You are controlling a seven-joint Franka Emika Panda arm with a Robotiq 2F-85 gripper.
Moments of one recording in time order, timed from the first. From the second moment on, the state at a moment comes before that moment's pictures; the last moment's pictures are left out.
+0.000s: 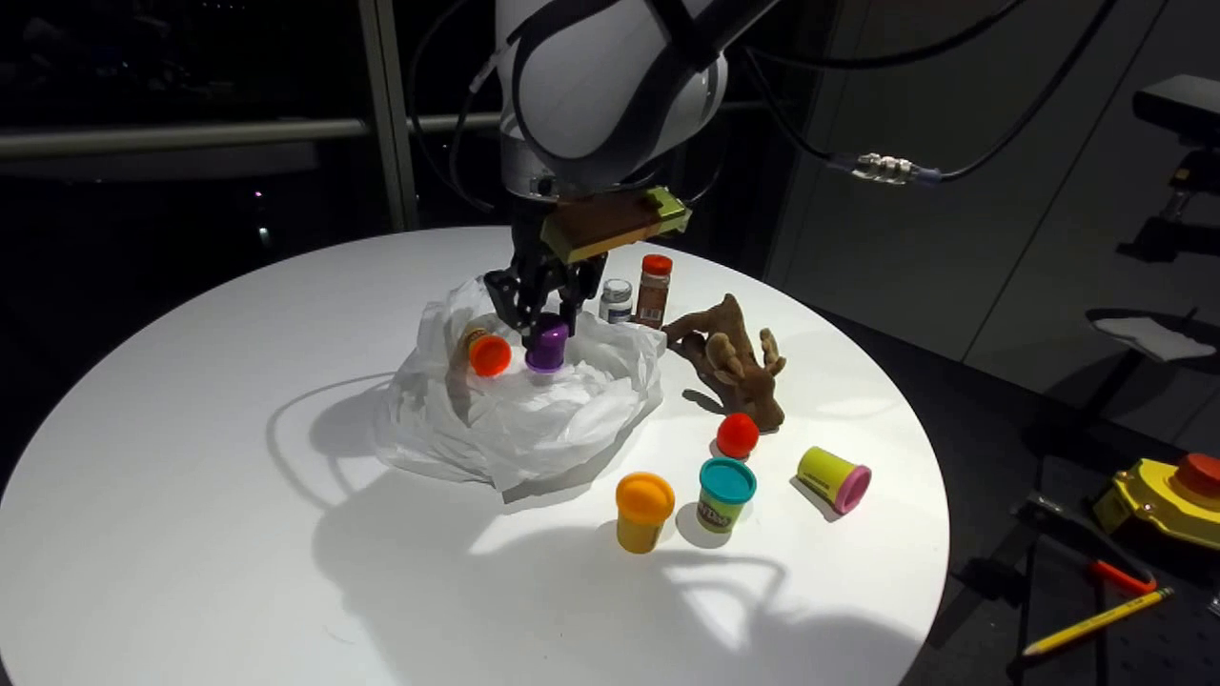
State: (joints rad) arm 0.18 0.69 -0.02 -1.65 -0.13 2.40 0.33
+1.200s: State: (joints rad) arm 0.23 0.67 -0.03 -1.60 -0.11 2.38 0.35
